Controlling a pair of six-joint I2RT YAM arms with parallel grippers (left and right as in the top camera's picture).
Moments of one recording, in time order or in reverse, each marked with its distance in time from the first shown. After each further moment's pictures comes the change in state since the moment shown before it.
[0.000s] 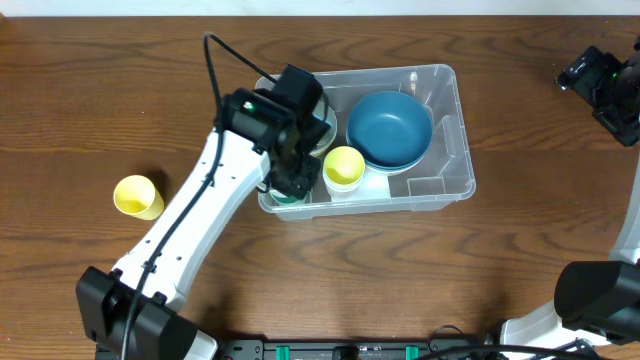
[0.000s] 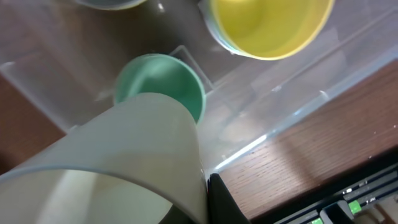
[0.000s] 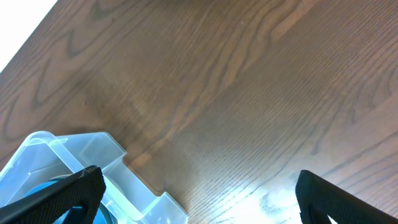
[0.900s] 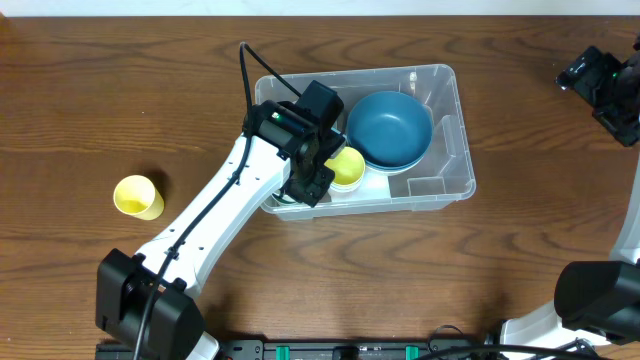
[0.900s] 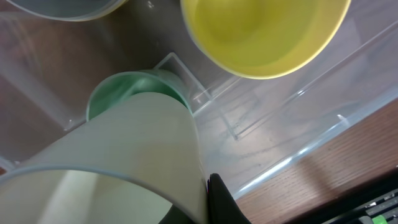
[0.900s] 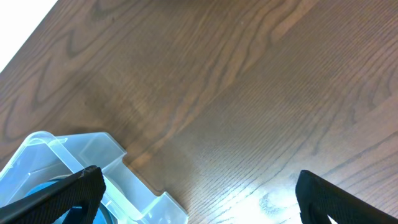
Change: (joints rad) left arm -0.048 0.039 -0.078 0.096 -0.047 0.000; right arm 0.000 0.000 0.000 0.000 0.000 0.000
